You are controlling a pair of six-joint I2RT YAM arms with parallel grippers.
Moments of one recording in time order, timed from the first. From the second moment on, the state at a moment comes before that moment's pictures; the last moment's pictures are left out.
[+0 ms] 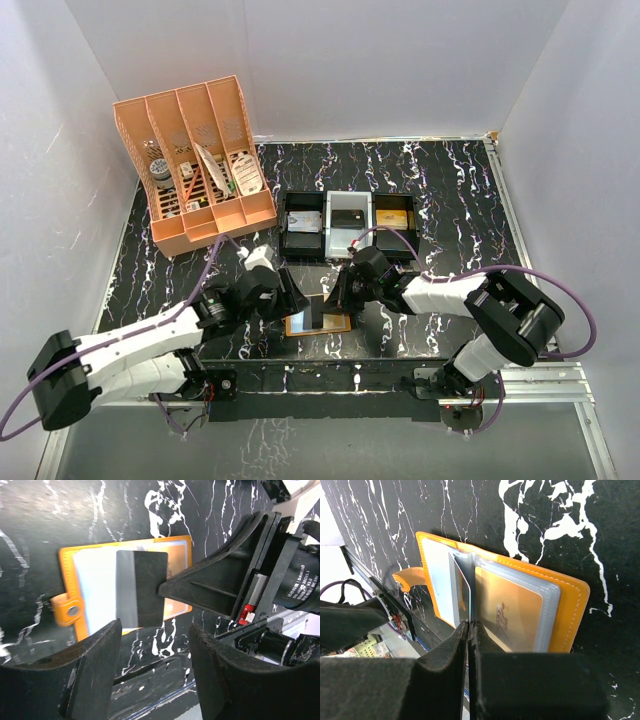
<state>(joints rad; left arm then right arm) -0.98 0.96 0.56 -0.36 -0.21 -1.06 0.76 1.50 0.56 0.18 -0.36 1.00</state>
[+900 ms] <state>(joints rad) -0.93 1.28 0.48 -0.13 -0.10 -1.22 0.76 1.48 0.48 0.29 -0.35 1.09</state>
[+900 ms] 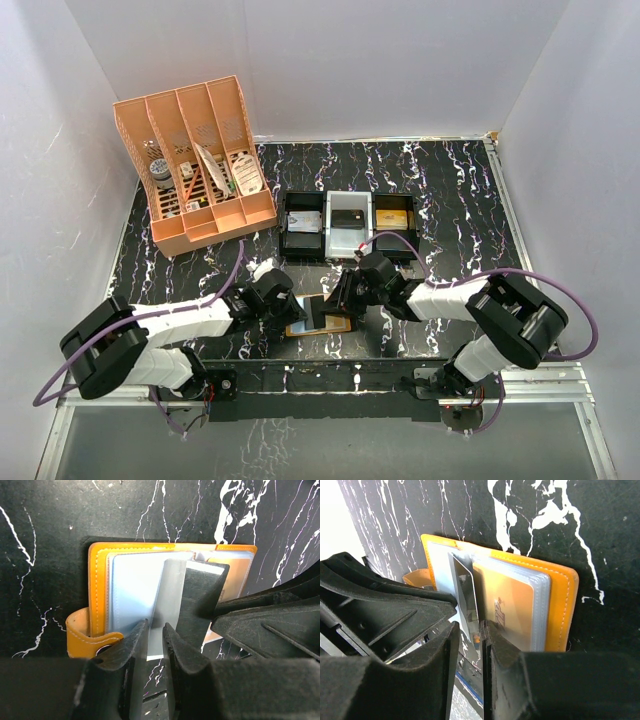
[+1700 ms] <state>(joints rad) -0.93 1.27 0.47 -0.13 -0.10 -1.21 0.76 1.55 0.44 0.47 -0.41 1.17</state>
